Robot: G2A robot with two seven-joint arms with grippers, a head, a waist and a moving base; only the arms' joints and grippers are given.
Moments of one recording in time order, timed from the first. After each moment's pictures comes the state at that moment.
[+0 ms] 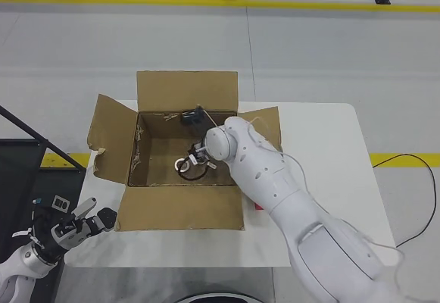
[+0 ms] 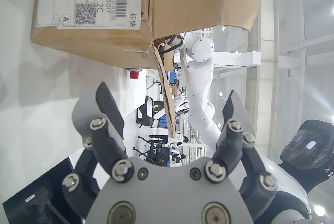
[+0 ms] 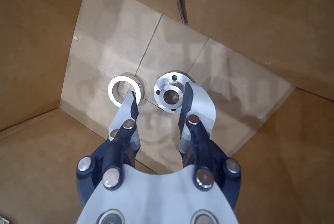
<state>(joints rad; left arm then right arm) 1.89 -1.06 -1.99 -1.78 -0.67 -0.22 -1.03 -0.28 -1.82 0.74 -0.53 -0.78 0.01 0.92</state>
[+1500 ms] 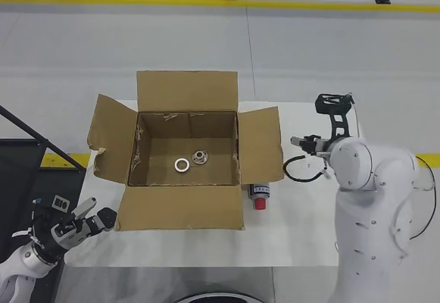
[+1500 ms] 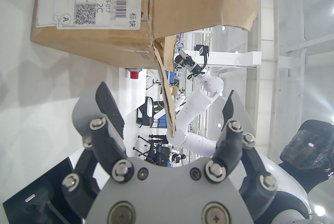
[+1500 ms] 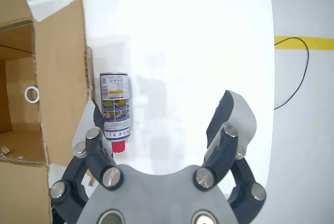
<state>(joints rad) 1.89 -1.06 -1.99 -1.78 -0.67 -0.22 -1.03 -0.91 -1.54 1.50 -1.88 -1.55 0.11 1.54</state>
